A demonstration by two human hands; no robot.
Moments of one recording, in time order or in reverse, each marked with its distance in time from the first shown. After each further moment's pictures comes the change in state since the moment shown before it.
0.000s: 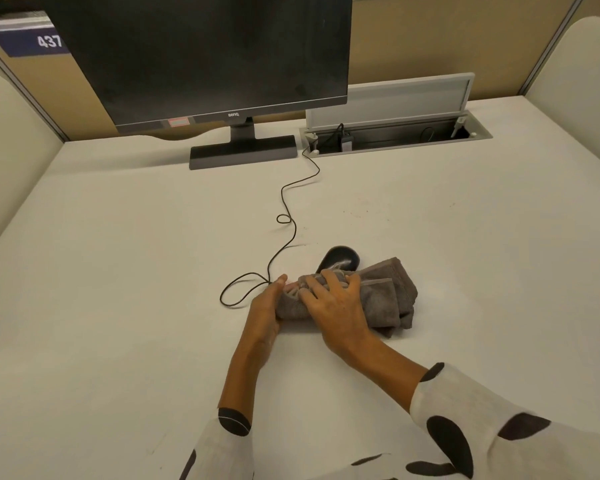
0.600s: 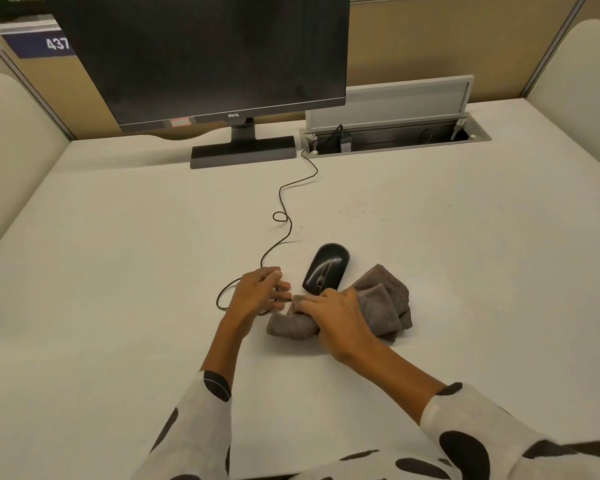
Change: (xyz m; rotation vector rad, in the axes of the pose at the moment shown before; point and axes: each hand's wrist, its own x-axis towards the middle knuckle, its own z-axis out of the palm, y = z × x) left_hand 0.004 0.036 0.003 0.432 0.035 0.017; right_hand -0.018 0.014 -0.012 0.384 -0.170 -0.066
